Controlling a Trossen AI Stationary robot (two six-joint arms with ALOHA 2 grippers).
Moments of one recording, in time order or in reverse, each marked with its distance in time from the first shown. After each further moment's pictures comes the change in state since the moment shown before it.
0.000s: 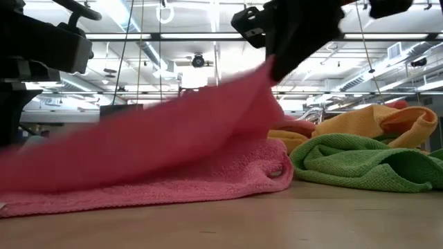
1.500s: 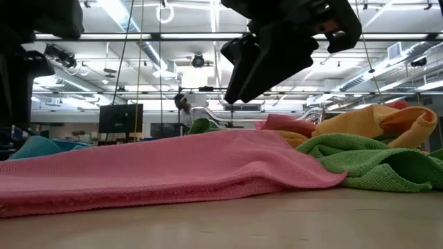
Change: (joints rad) left arm 0.018 -0.471 -0.371 0.359 -0.023 -0.029; right arm -0.102 0.000 -0.144 0.320 -0.052 0.038
